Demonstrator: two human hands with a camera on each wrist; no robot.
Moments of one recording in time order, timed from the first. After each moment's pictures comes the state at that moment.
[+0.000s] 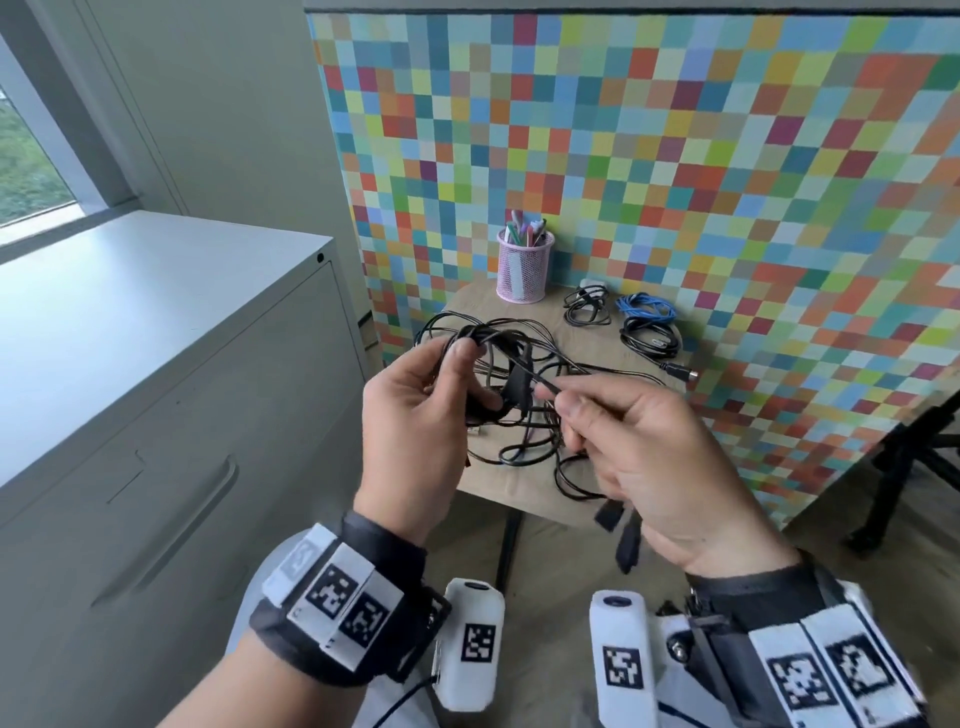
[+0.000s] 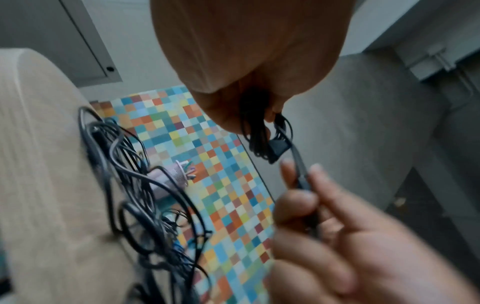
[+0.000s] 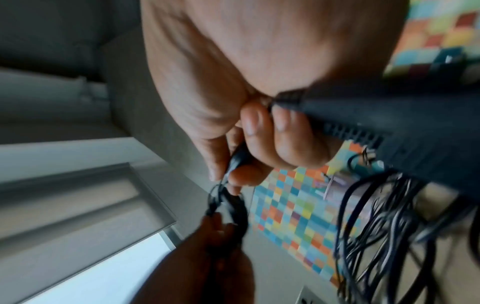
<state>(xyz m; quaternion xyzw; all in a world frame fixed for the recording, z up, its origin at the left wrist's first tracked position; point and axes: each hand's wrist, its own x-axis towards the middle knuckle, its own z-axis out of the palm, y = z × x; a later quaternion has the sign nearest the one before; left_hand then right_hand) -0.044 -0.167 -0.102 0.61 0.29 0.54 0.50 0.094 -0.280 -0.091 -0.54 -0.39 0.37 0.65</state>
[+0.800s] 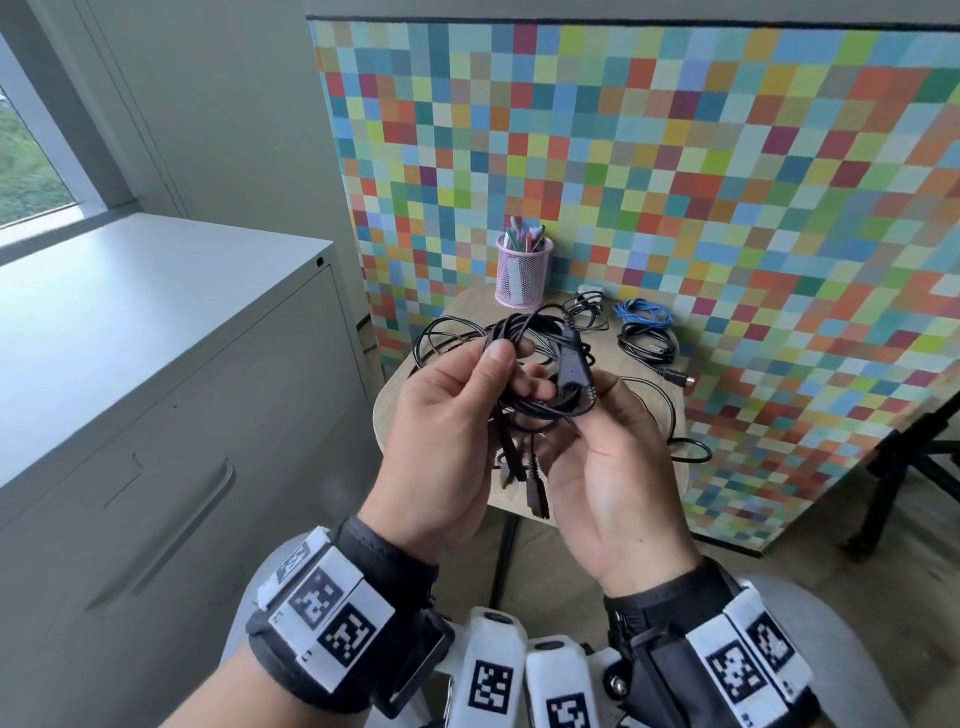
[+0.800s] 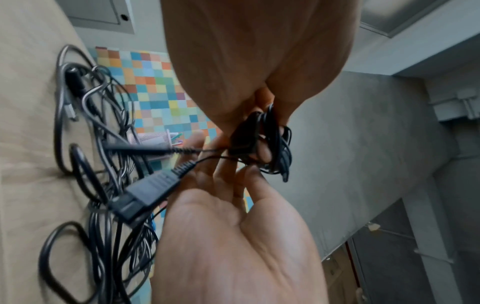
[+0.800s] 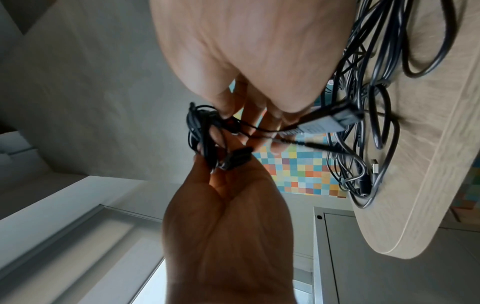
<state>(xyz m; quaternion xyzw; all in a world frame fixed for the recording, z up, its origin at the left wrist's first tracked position) -0.037 -0.194 -0.076 0.47 0.15 0.45 0.74 0.058 -0.255 -0.097 -0.31 -0.18 0.41 0.84</state>
